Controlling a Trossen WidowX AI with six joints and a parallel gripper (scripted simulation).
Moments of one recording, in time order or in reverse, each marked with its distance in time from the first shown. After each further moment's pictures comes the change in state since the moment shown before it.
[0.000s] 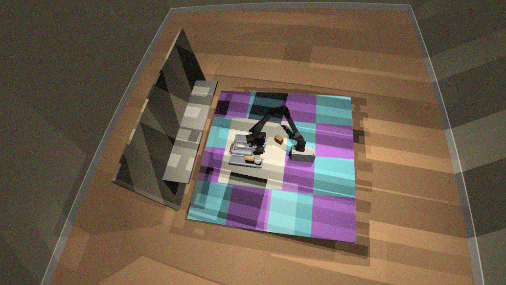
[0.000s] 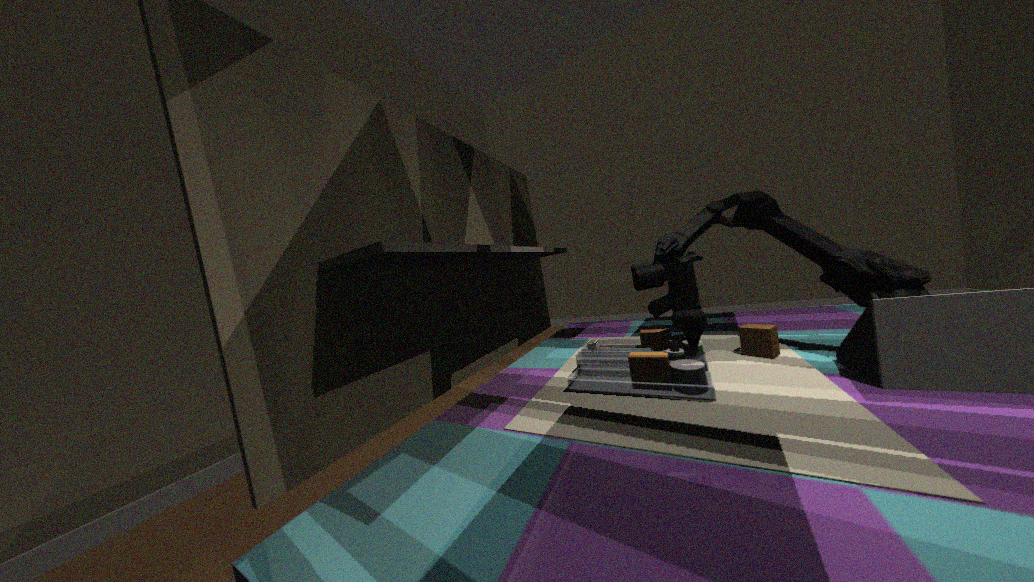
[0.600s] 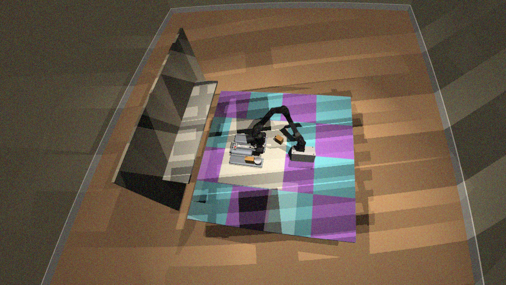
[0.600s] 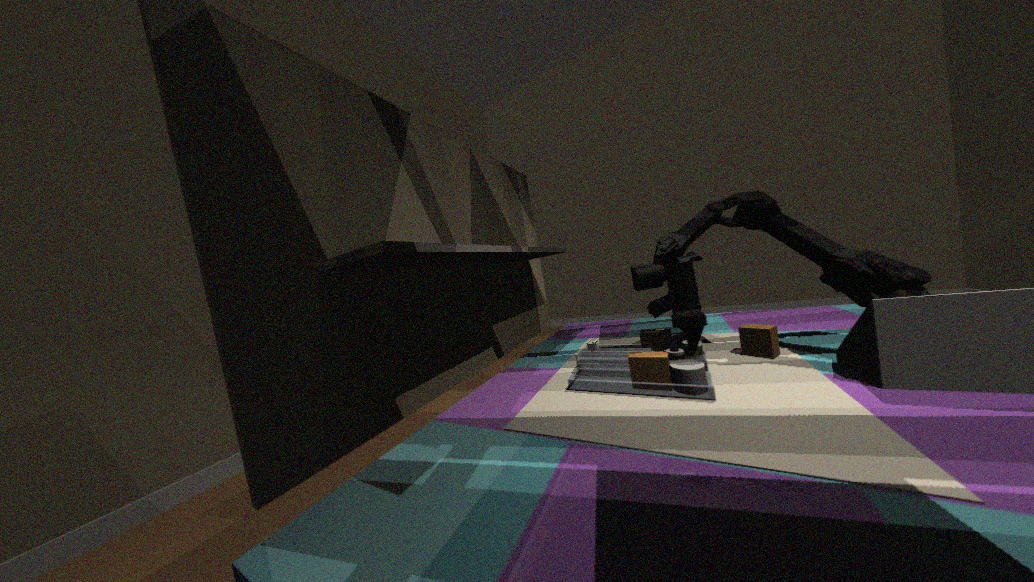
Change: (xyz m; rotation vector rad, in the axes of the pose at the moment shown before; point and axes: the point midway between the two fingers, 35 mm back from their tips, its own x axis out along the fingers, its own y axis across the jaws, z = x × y) arm 0.000 0.000 0.001 0.000 0.000 0.000
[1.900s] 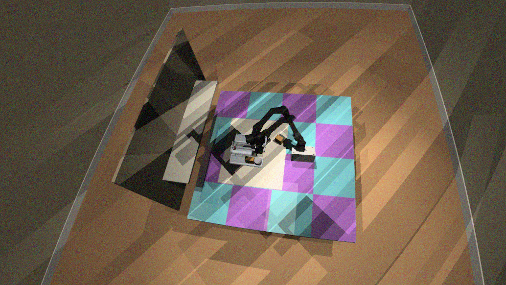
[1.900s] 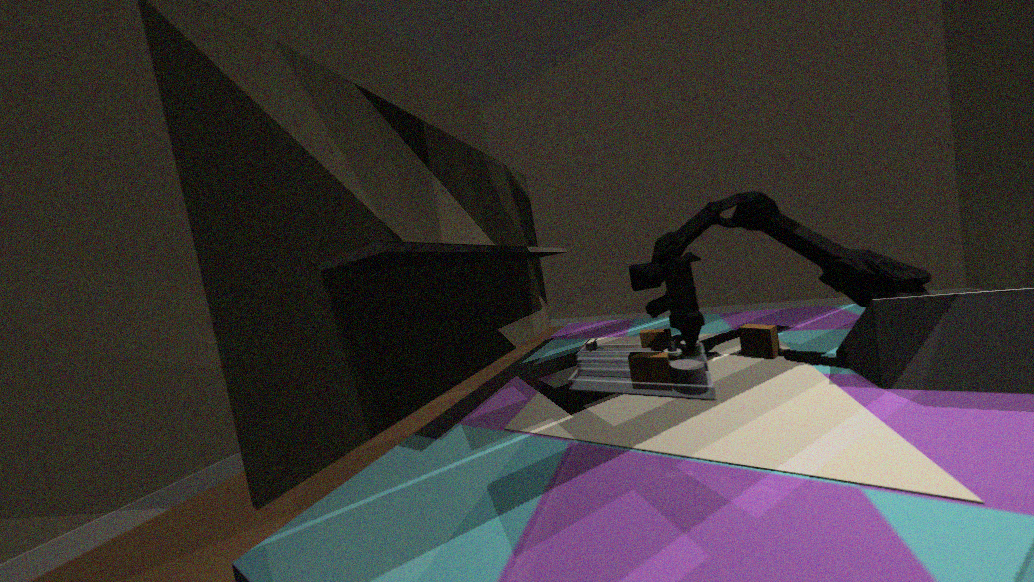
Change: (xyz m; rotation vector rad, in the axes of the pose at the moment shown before) arm 0.000 0.000 0.004 -0.001 -0.001 0.001
